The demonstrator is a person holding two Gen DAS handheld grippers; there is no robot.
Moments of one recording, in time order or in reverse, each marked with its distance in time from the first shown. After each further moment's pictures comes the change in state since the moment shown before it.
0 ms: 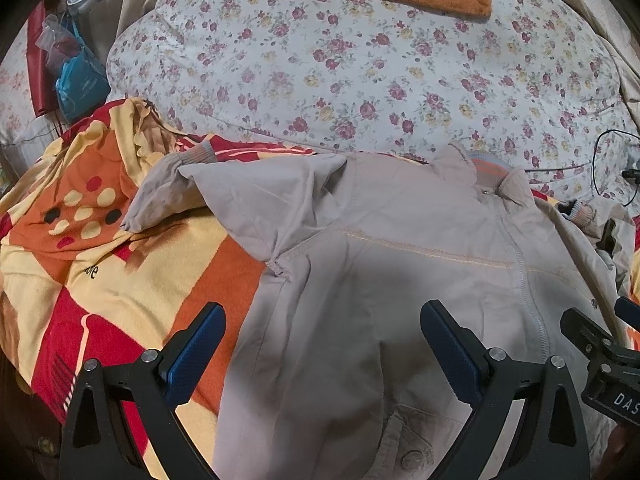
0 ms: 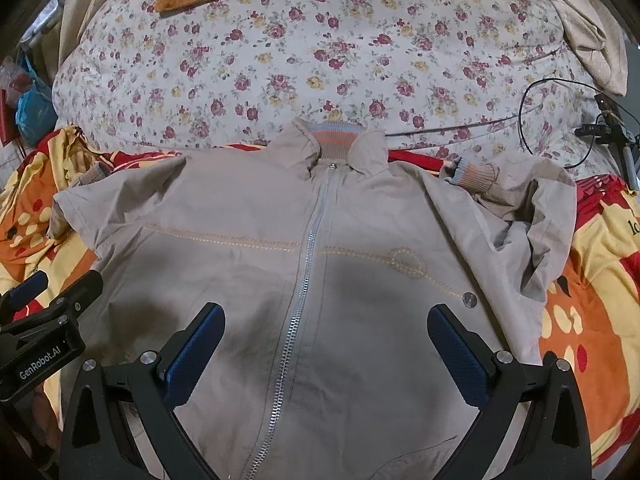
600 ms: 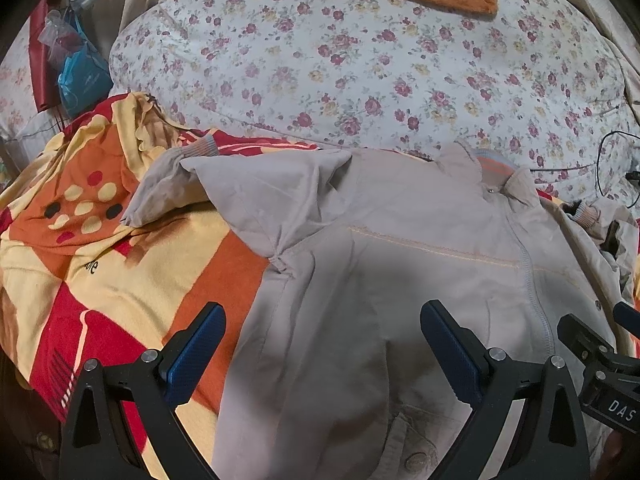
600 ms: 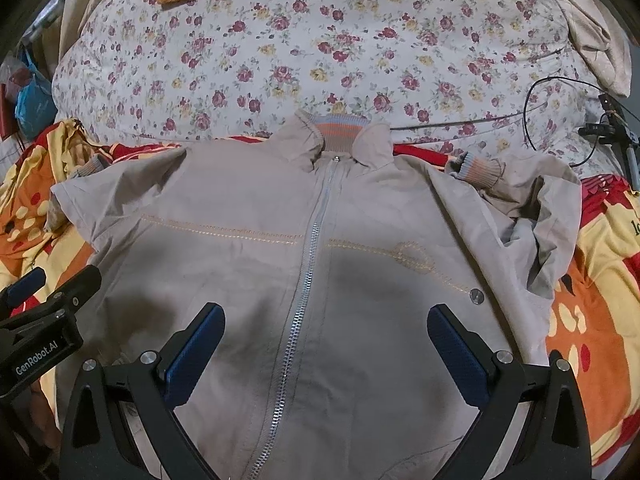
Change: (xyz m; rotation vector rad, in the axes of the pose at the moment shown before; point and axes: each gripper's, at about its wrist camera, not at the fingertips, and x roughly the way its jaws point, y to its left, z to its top) left arm 0.005 0.002 0.001 -0.014 0.009 0.003; right arm 0.006 0.004 -0.002 -0.007 0.016 0.003
